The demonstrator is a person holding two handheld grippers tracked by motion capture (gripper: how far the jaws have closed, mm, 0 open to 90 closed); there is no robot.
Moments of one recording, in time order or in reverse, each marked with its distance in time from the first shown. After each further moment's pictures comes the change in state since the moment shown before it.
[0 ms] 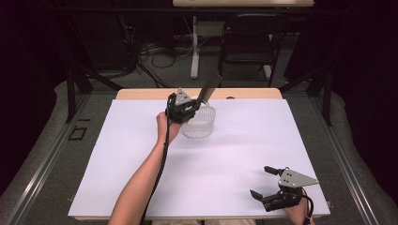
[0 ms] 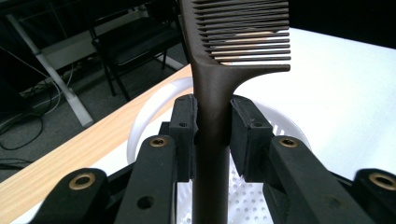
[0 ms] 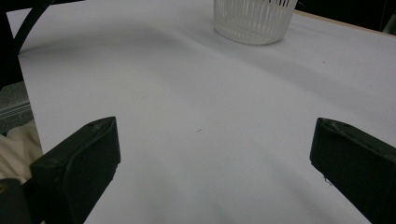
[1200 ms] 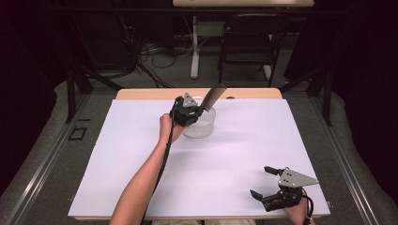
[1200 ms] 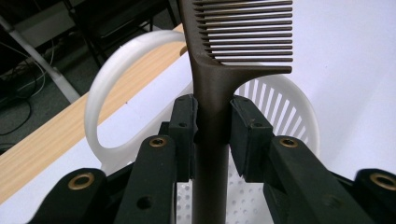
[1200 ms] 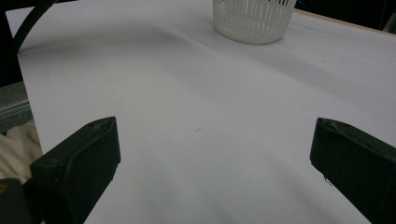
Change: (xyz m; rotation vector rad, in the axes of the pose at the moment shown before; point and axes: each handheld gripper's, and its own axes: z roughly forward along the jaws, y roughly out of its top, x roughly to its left) left arm -0.006 -0.007 0.017 0.137 -0.037 0.052; right arm 0.000 0.000 0.000 0.003 -0.001 0.003
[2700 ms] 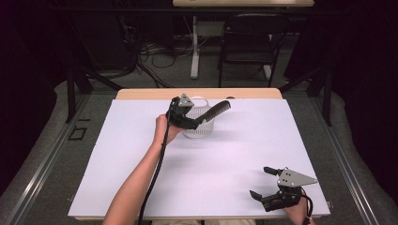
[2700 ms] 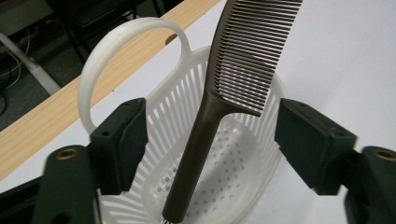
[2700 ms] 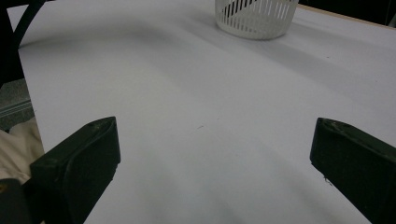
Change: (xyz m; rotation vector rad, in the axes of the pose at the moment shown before) left arm 0.004 -0.002 -0.017 0.031 -0.074 -0.024; right arm 0.000 -0.001 0.002 0.013 0.009 0.003
